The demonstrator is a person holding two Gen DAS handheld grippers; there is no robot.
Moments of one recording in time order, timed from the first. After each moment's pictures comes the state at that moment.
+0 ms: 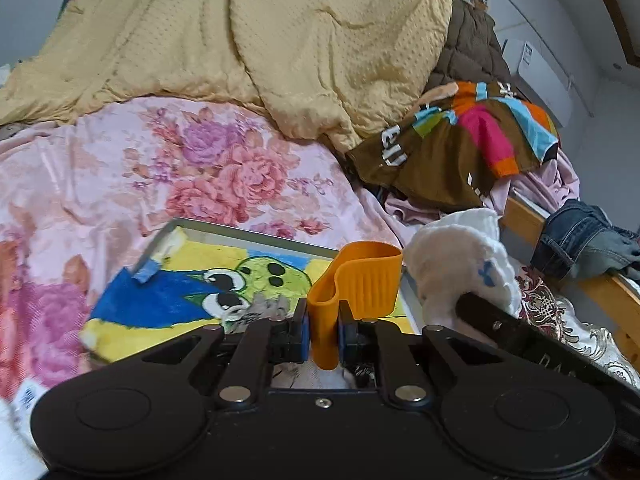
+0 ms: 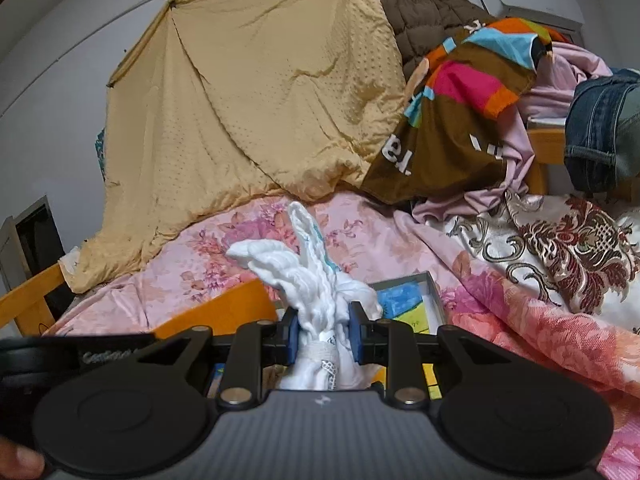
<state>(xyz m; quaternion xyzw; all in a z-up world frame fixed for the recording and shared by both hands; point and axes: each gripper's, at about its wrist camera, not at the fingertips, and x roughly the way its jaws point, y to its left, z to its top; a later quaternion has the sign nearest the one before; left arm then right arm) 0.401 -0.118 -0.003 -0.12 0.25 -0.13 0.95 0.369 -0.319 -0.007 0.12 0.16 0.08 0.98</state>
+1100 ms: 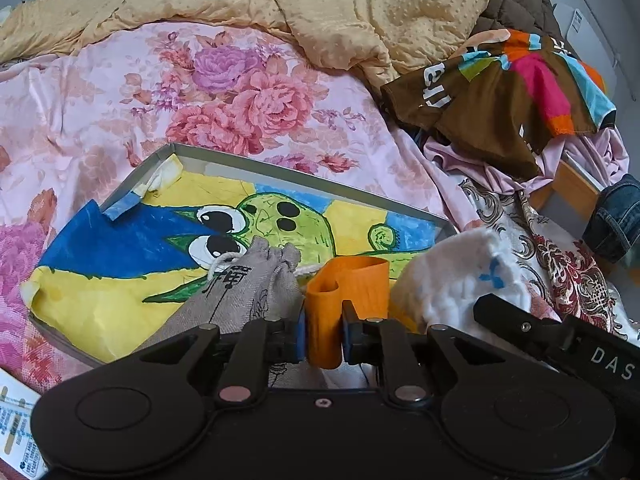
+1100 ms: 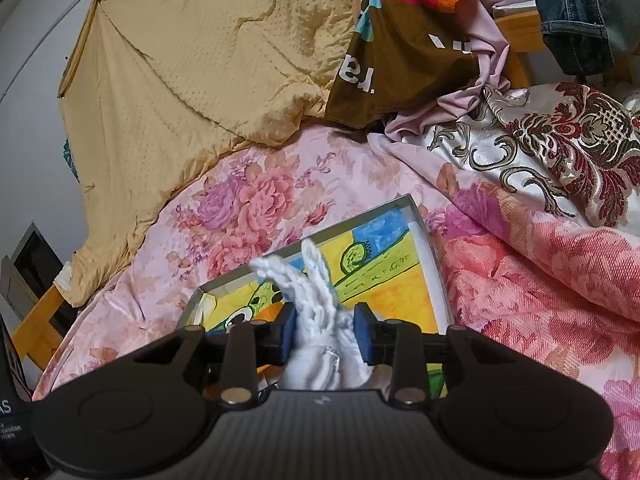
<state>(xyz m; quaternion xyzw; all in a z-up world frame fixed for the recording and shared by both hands) 0.458 -0.141 -0.052 -0.14 0.34 -0.10 0.93 0.419 -0.356 -0.039 0.23 0.26 0.09 0.93</state>
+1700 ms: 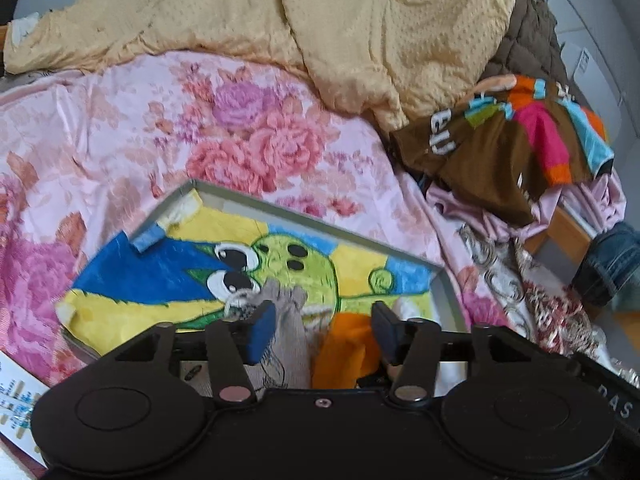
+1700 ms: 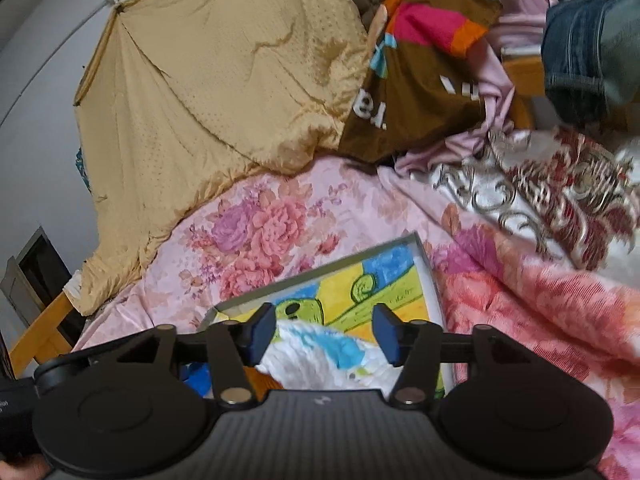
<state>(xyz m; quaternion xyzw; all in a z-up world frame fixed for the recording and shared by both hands) 0.440 -0.126 -0.018 -0.17 0.29 -0.07 0.94 0.391 -0.357 -0.005 0.21 0.22 0.09 0.95</state>
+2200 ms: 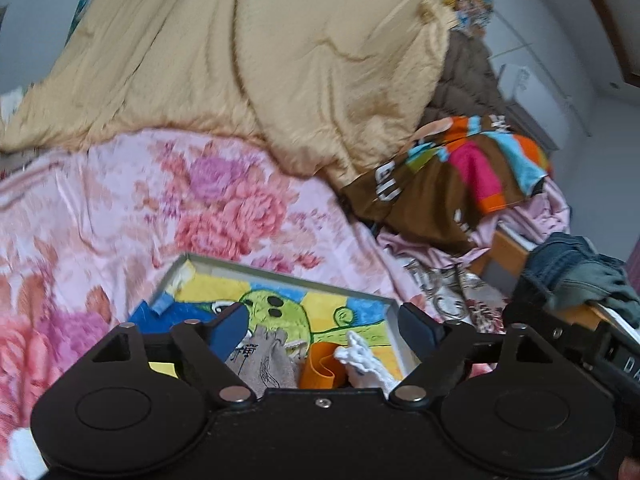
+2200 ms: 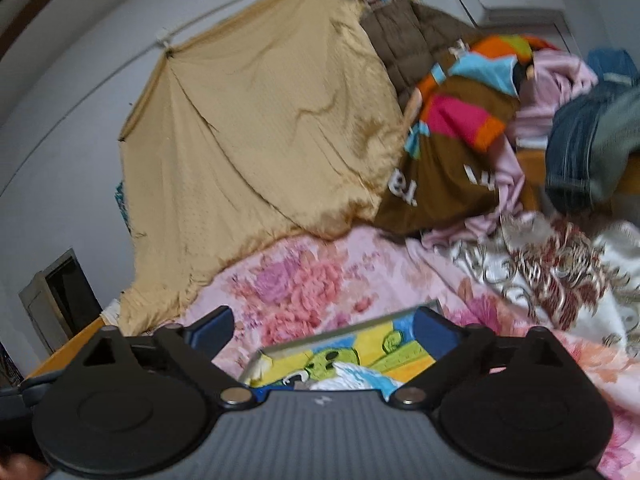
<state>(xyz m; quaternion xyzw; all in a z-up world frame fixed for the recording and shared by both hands) 0.360 -0.100 0.051 -0.13 0.22 -0.13 0.96 0.307 -0.349 0.058 0.19 0.13 0.11 0.97</state>
